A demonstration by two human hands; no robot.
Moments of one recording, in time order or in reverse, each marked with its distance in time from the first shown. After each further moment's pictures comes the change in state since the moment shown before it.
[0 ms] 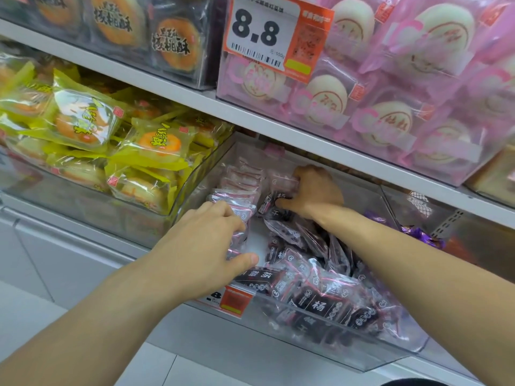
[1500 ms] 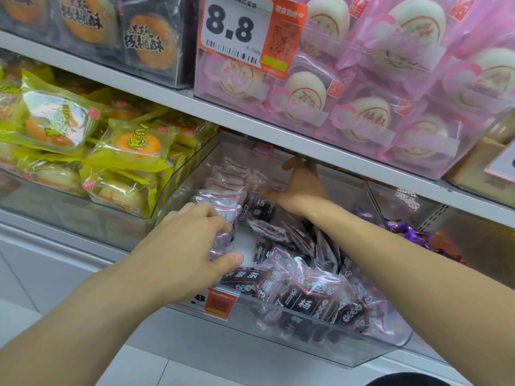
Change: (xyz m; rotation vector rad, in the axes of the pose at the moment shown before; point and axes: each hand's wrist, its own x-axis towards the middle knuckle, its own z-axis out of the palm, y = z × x) left_hand 0.001 0.001 -0.002 0.016 -0.065 -0.052; right_hand -0.005 -0.005 -0.012 0.273 -0.097 0.147
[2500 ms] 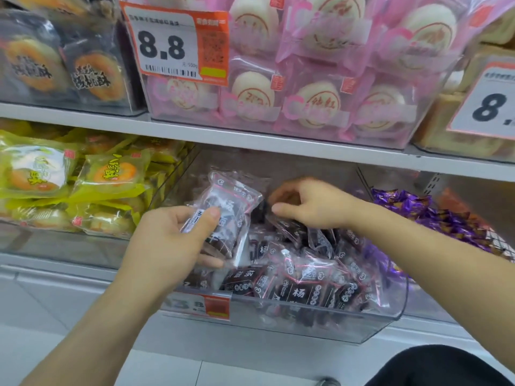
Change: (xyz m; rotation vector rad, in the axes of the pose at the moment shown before) left_hand -0.001 0.038 -0.023 -0.956 0.193 -0.396; right_hand -0.053 0.037 -0.039 0.148 -0.294 -0.284
